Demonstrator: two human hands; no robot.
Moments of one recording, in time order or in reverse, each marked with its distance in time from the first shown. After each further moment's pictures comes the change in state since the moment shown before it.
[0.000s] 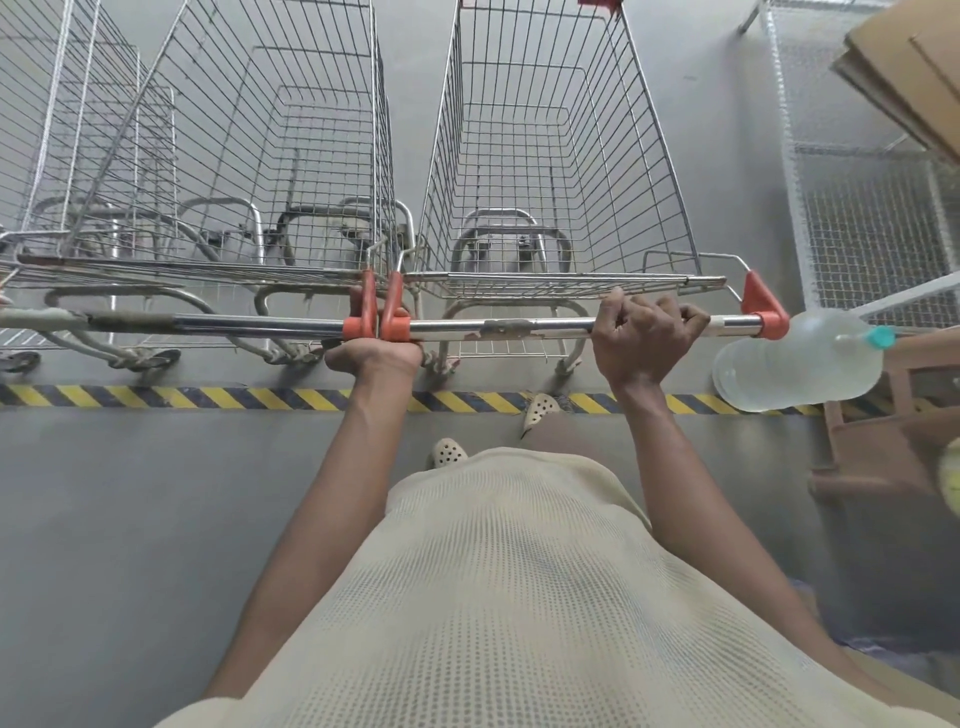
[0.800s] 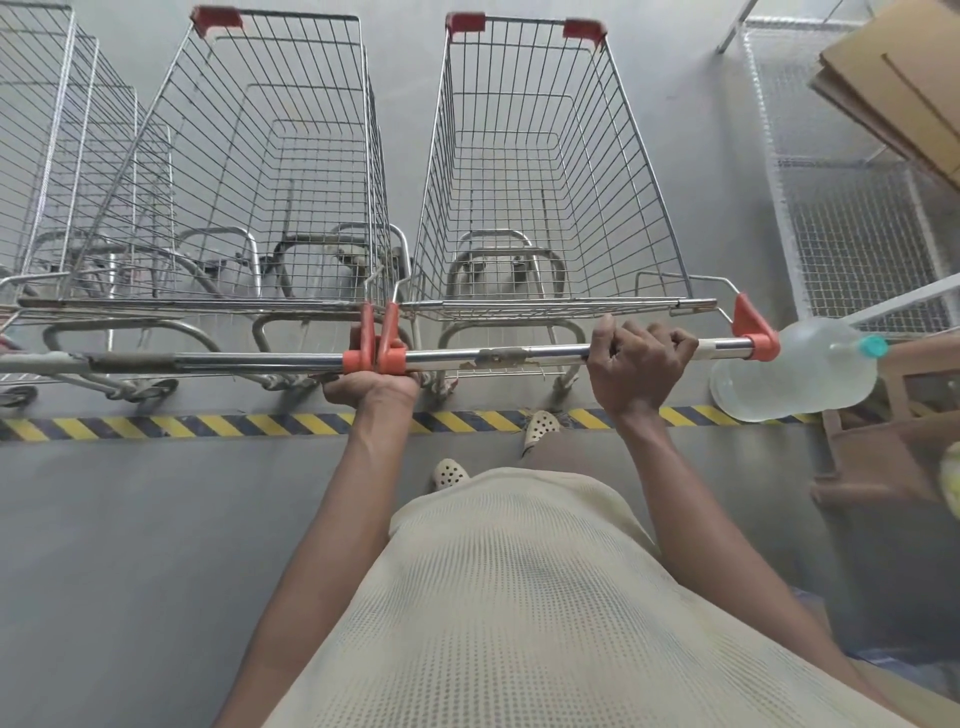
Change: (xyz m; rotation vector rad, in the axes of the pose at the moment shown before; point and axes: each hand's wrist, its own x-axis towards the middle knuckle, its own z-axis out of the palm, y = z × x) left_hand 0.026 0.000 -0.006 -0.030 0.025 0.019; right_hand -0.005 0.001 -0.001 -0.012 -0.005 -0.062
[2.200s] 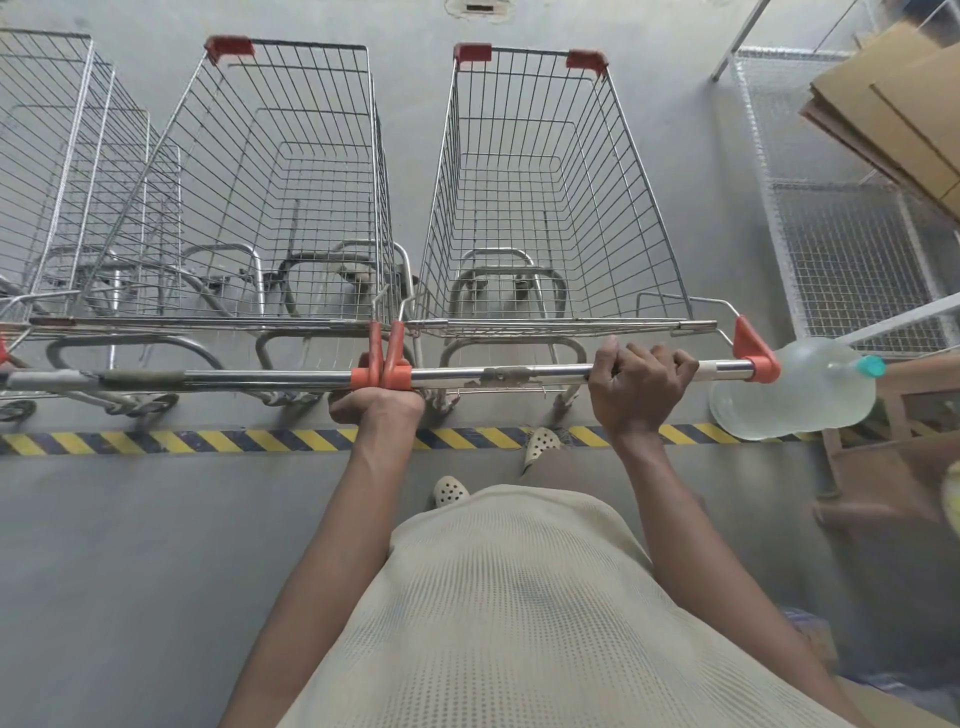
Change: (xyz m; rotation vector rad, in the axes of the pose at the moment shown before) left_hand -0.015 -0.001 0.010 0.016 0.057 -0.021; right_hand 0.001 -0.006 -0.002 0.008 0.027 0.031
